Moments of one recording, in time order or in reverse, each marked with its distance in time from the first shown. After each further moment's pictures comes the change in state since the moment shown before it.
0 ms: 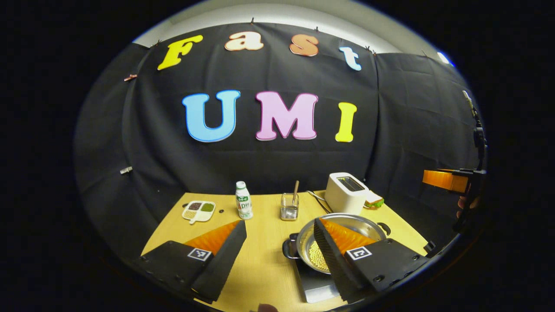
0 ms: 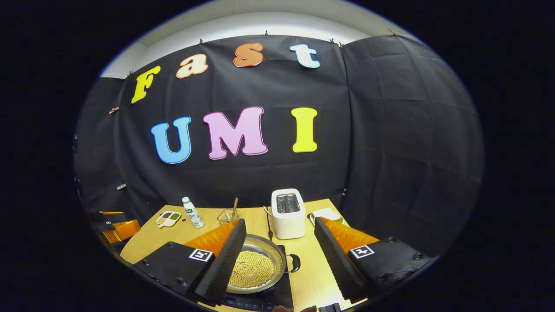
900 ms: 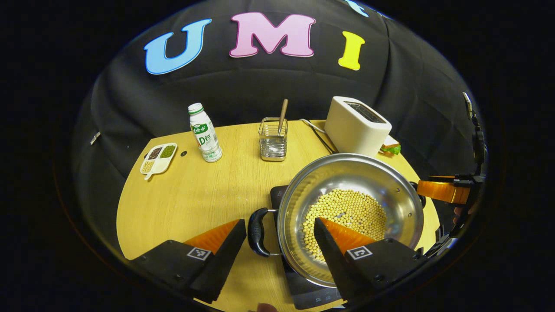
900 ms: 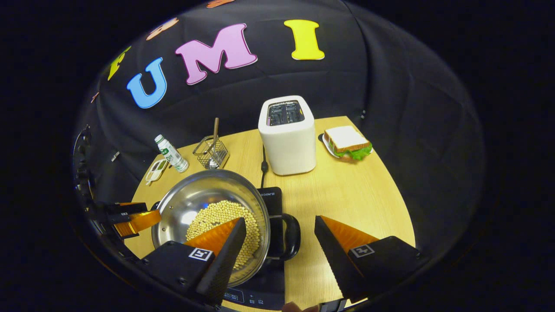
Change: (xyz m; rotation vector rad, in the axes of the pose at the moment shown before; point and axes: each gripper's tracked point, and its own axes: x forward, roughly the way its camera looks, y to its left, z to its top) left arm 0.149 -0.064 -0.164 -0.007 0.498 -0.096; right arm 0.114 -0.042 -0.204 0.070 0.550 0.061
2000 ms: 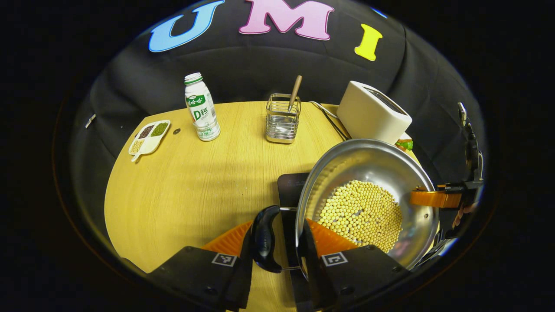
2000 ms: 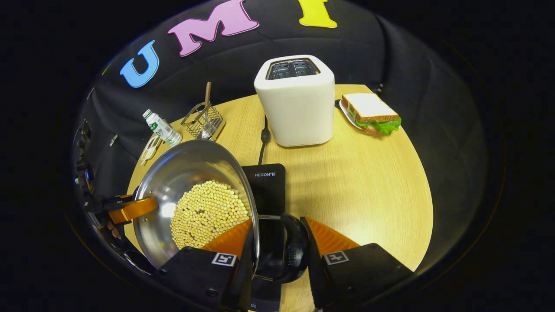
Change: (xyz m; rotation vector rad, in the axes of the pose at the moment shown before) left arm 0.066 0.020 -0.036 -0.083 0.152 -0.007; right arm 0.082 -0.004 -0.059 -0.006 0.282 0.063
